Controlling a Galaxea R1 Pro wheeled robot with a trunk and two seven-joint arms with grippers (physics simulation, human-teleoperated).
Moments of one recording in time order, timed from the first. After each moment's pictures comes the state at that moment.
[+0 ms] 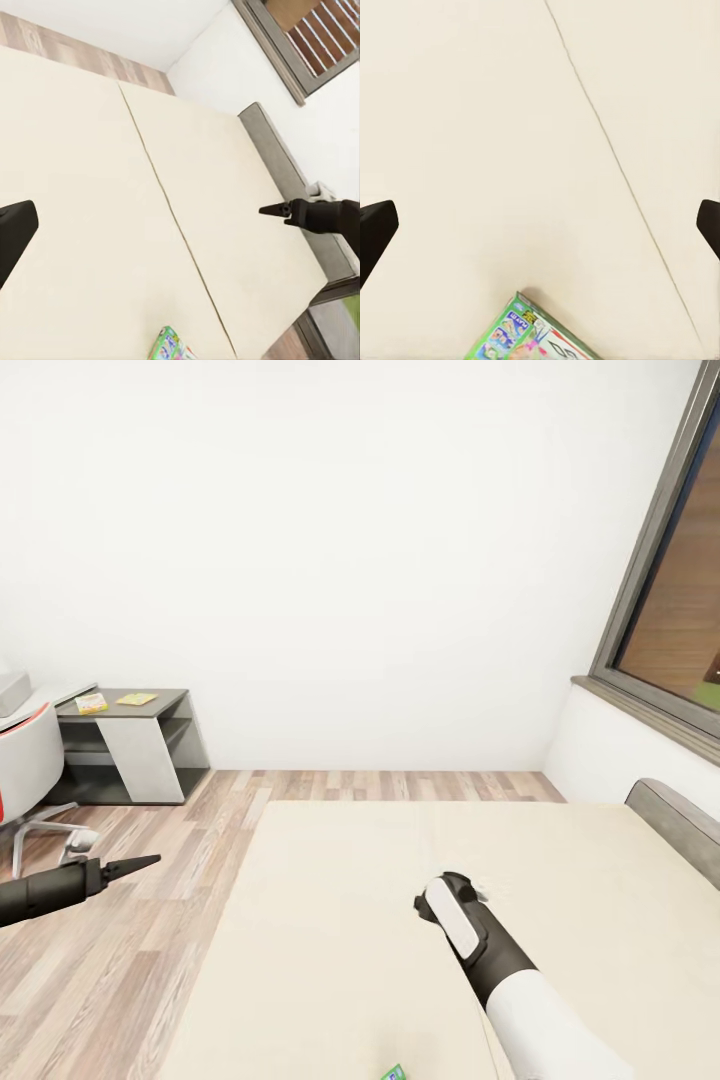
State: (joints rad) left arm -0.52 0.43 0.52 -1.09 -0.09 0.86 -1.45; right arm -0.66 0.14 0.19 -0.78 -0.70 0.64 -0.79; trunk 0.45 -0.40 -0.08
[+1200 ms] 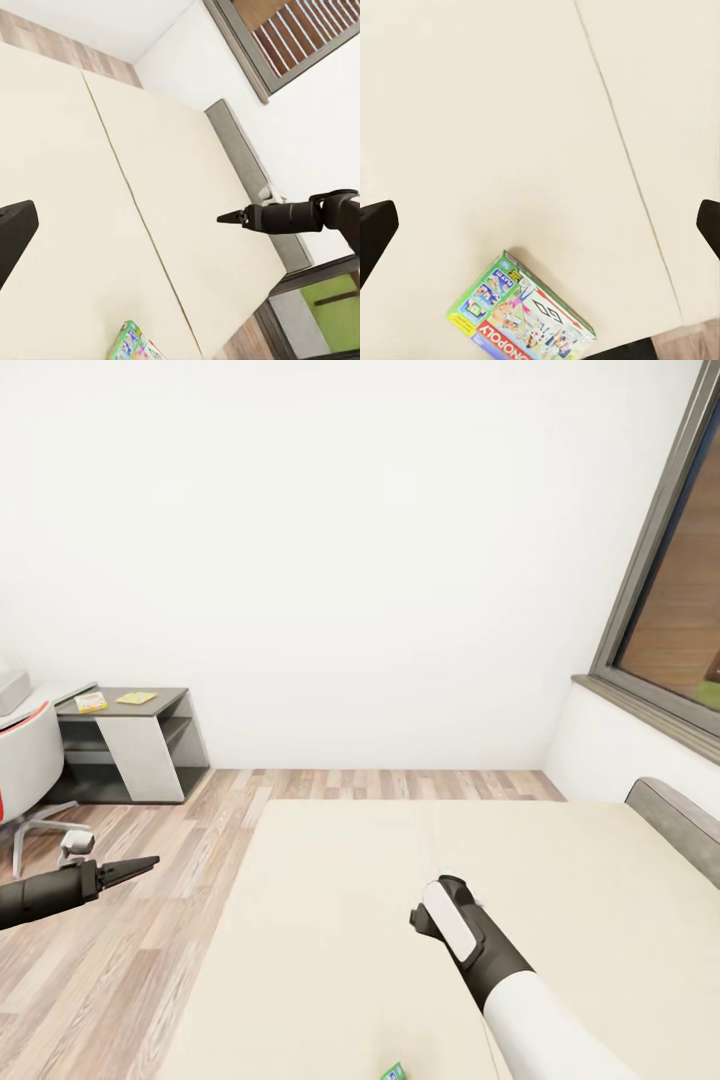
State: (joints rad) left arm -0.51 0.43 0.52 -1.08 -0.09 0.90 -1.55; right arm -0.66 0.15 0.20 -0.75 -0.71 0.74 -0.79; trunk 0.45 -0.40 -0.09
